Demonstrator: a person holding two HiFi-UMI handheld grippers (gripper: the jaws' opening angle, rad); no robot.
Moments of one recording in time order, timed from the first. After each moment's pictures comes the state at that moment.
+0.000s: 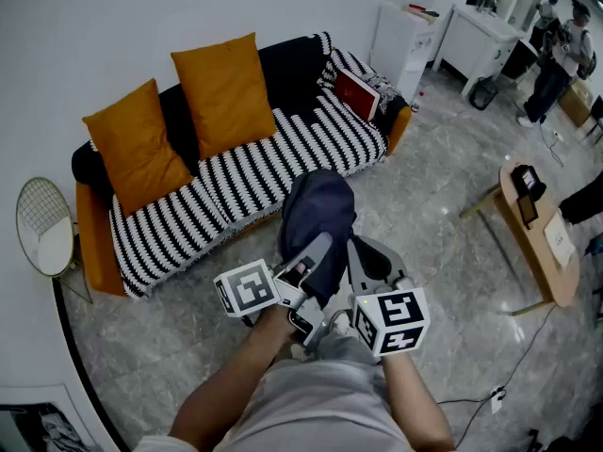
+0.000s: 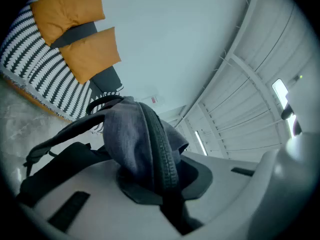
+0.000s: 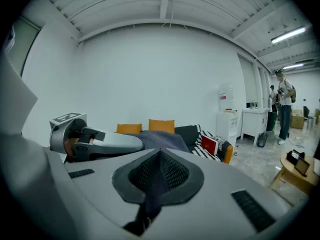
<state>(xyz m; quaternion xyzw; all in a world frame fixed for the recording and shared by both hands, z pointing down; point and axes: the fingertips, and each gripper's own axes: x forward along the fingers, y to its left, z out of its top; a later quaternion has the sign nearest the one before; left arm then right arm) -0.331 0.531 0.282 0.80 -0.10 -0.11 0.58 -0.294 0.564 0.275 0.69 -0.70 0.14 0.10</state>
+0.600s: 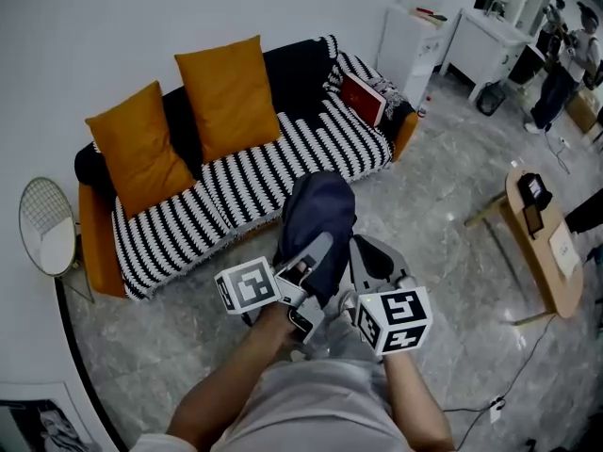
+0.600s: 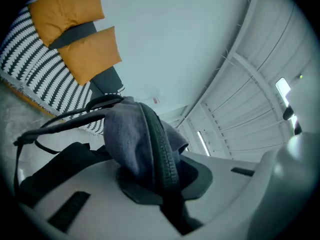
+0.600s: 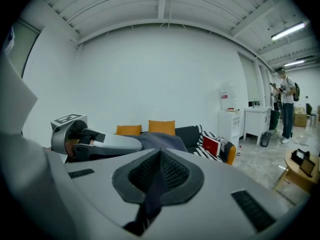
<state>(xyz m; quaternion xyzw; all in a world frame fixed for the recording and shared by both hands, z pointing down) -0.313 0.508 0.290 0.80 -0.11 -0.10 0.58 -0.273 0.541 0.280 0.69 -0.71 0.15 0.09</state>
